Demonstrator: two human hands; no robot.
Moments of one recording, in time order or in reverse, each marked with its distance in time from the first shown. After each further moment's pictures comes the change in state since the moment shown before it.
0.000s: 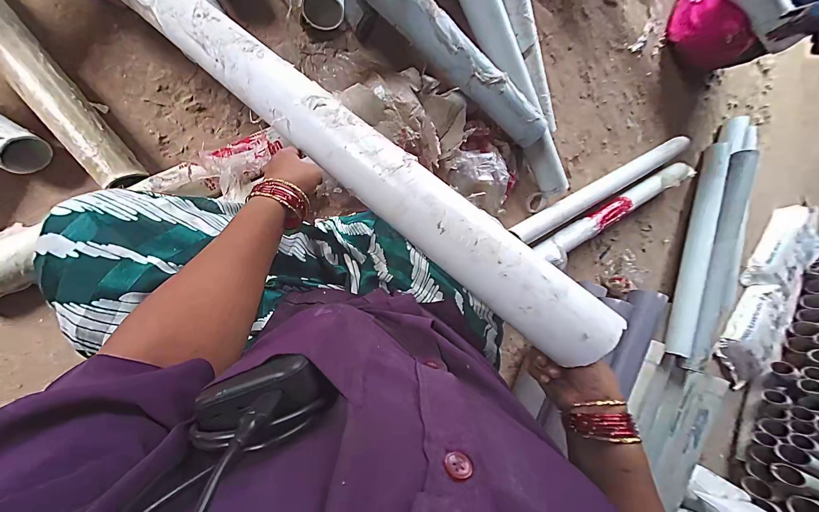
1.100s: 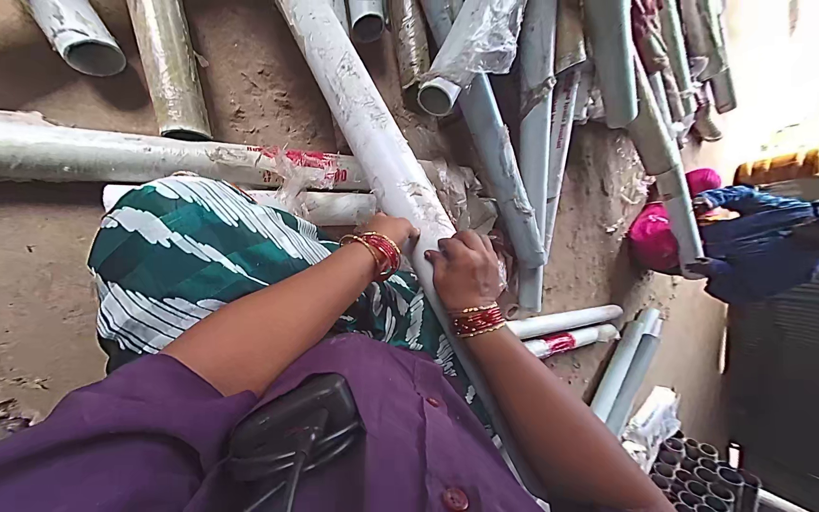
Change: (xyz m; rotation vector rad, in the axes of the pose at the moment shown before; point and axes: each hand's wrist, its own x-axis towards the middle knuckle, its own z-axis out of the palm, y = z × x) left_hand -0.014 0.010 -0.002 -0.808 -0.201 -0.216; right_hand 0.021 -0.019 0.315 -1.497 -0.402 -1.645
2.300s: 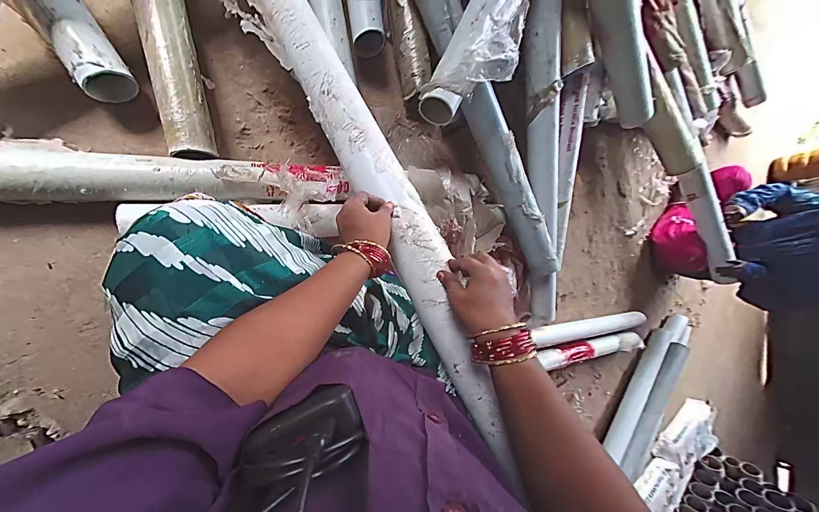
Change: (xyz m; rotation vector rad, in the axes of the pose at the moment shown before) left_hand 0.011 0.012 -0.014 0.144 0.504 0.345; right_hand 0.006 0.006 -0.030 0.181 -0.309 0.268
